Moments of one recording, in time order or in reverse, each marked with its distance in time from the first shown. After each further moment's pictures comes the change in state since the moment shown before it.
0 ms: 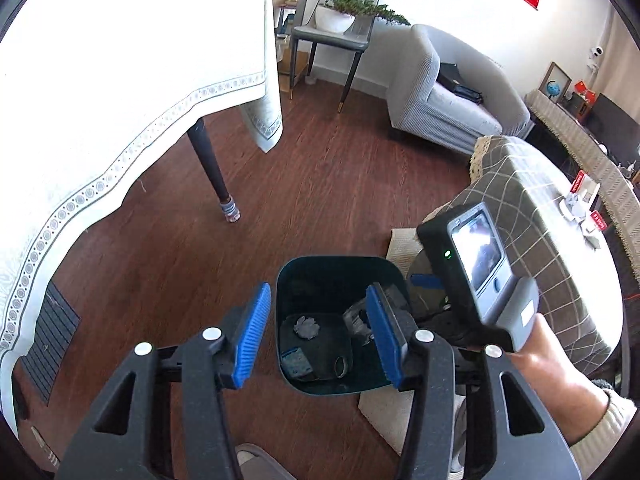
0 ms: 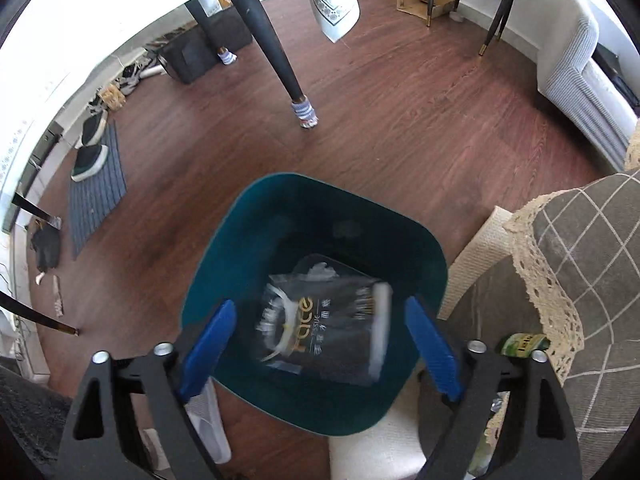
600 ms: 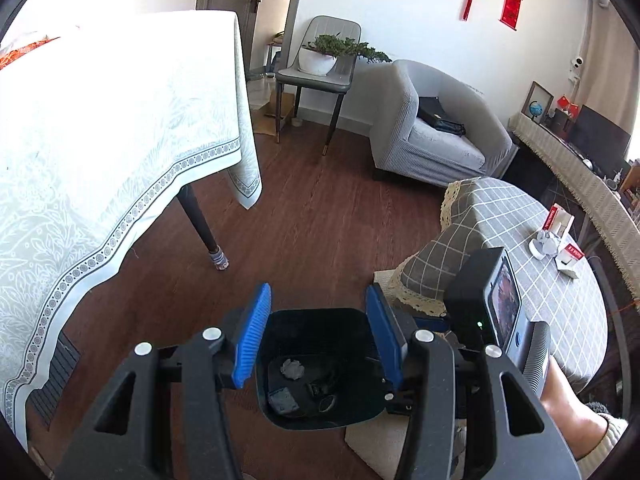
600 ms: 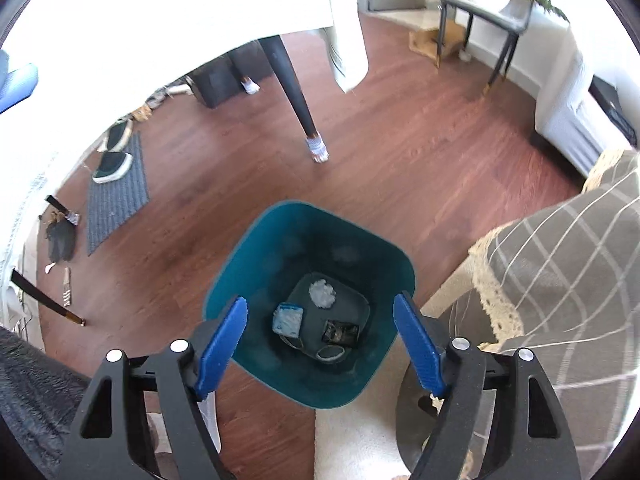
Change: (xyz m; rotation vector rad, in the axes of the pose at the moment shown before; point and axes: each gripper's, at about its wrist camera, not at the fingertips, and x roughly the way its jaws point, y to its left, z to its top) left arm -0.043 -0.038 0.036 0.036 -0.141 -0.019; right arm -0.077 -0.011 -0.017 -0.079 -0.135 0.048
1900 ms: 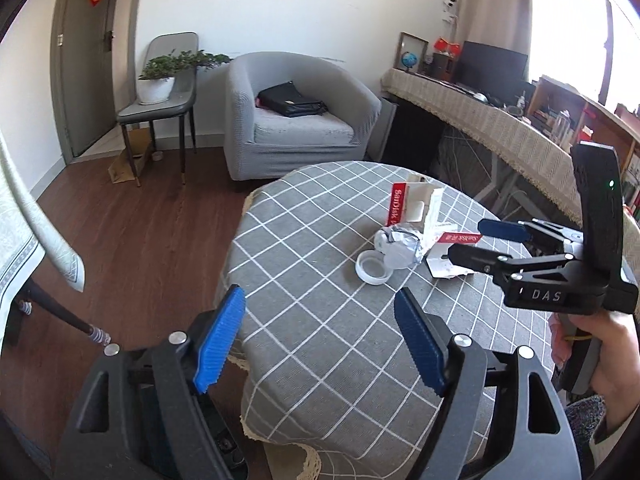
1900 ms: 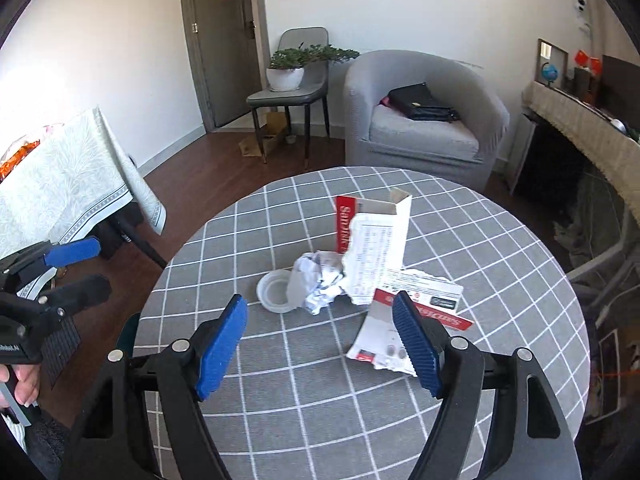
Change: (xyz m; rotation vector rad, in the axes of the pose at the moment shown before) left arm 0.091 -0.270 0.022 0.348 0.024 -0.319; right arm -0.223 -0.242 -0.124 0.402 -0.397 -0.327
